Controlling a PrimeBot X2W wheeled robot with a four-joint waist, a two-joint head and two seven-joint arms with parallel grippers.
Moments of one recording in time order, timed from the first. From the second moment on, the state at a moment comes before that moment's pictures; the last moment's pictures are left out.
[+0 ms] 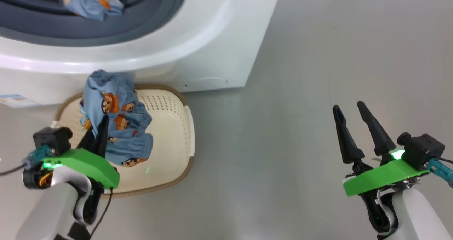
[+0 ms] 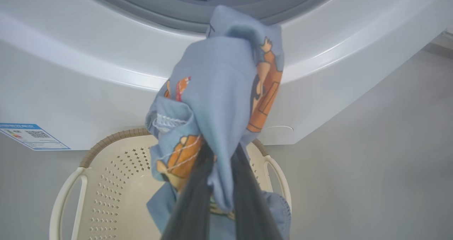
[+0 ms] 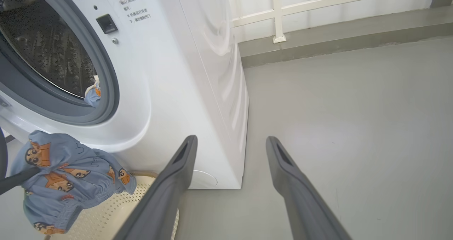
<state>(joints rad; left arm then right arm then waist) -0.57 0.29 -0.45 0.68 -0.70 -0.13 -0.25 -0.28 -0.17 0.11 0.20 0.44 0.13 -0.26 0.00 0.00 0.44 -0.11</state>
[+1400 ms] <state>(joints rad) 0.08 0.10 -0.05 0.04 -0.26 -0.13 -0.25 -0.03 -0.20 0.05 0.20 0.44 0.13 -0.26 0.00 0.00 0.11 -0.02</state>
